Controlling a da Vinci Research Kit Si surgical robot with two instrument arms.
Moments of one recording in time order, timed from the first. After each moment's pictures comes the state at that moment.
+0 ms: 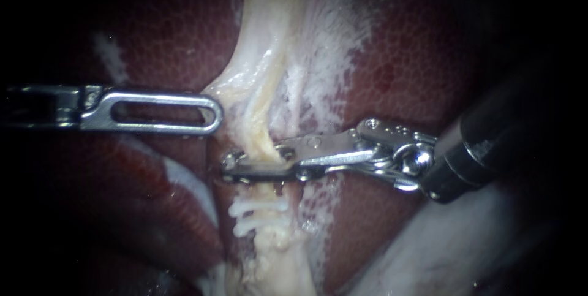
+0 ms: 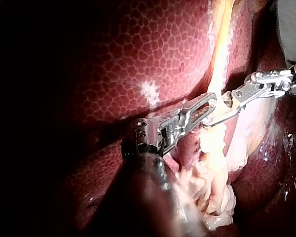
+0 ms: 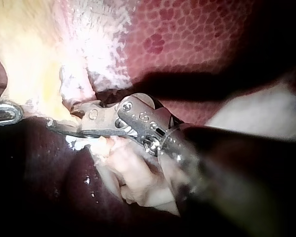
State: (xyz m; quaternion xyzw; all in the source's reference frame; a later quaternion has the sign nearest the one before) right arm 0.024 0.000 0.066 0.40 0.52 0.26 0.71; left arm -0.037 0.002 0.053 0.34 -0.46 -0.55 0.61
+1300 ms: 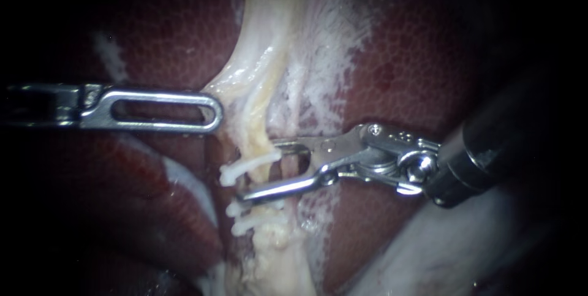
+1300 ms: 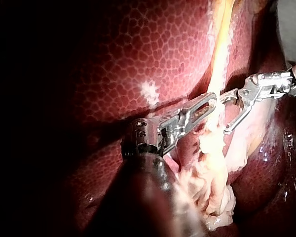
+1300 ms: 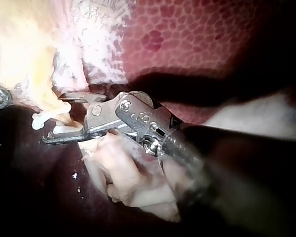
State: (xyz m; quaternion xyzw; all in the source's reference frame) right arm 0.022 0.000 0.067 0.35 0.58 0.22 0.70; left arm -0.037 0.002 0.053 0.34 -0.46 -0.55 0.61
